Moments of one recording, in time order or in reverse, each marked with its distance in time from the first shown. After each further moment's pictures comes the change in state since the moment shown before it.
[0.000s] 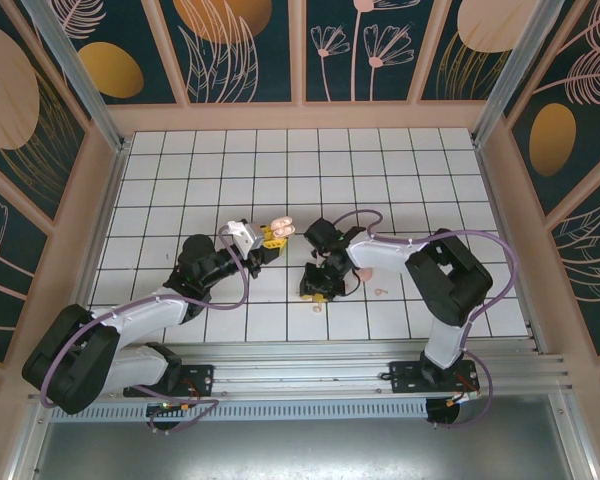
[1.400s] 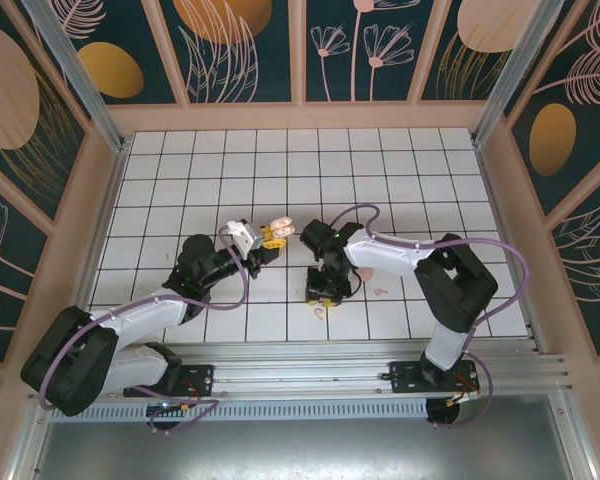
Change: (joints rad) left arm 0.000 -0.011 0.000 -0.023 -0.005 0.000; right arm 0.050 -0.037 0.083 -0.254 0.098 -0.026
